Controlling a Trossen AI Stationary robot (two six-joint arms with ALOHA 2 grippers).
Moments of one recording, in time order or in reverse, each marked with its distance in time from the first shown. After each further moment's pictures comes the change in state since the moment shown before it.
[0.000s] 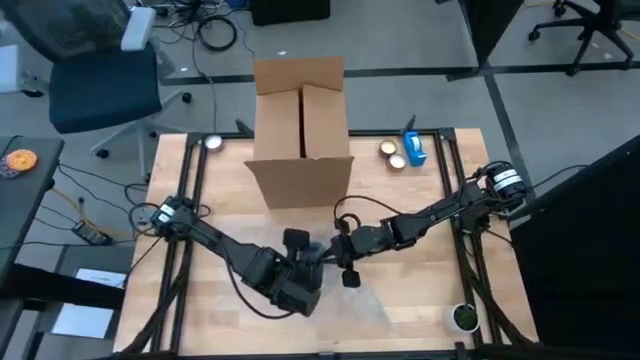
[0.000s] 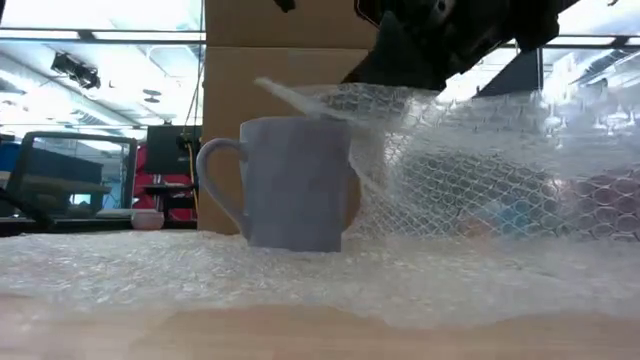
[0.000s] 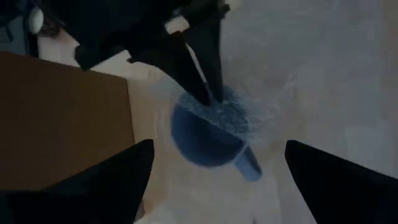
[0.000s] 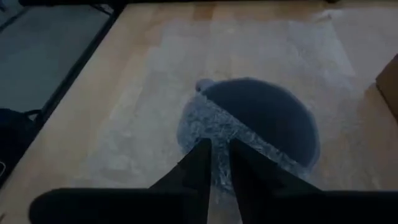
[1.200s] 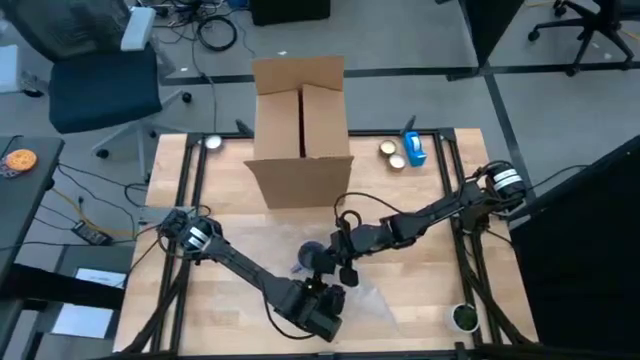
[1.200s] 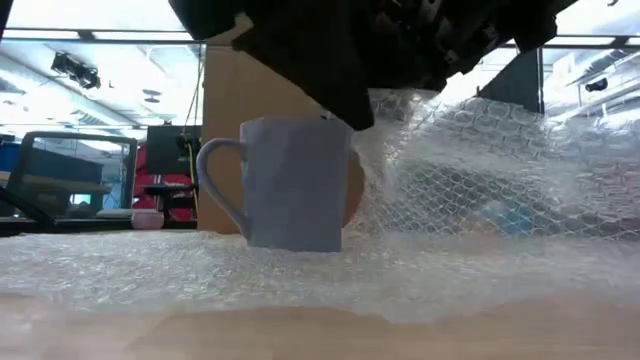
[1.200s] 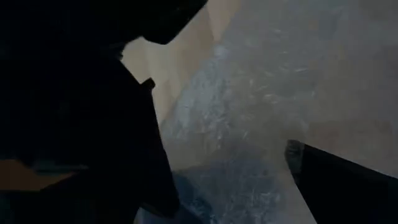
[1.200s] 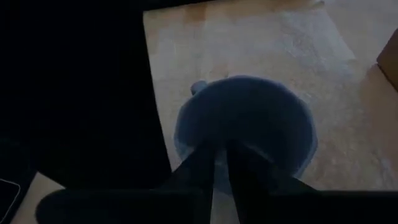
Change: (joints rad) left arm -0.029 0.250 0.000 0.291 -0.260 0.177; right arm -0.002 -0.012 0.000 -0.020 -0.004 0.115
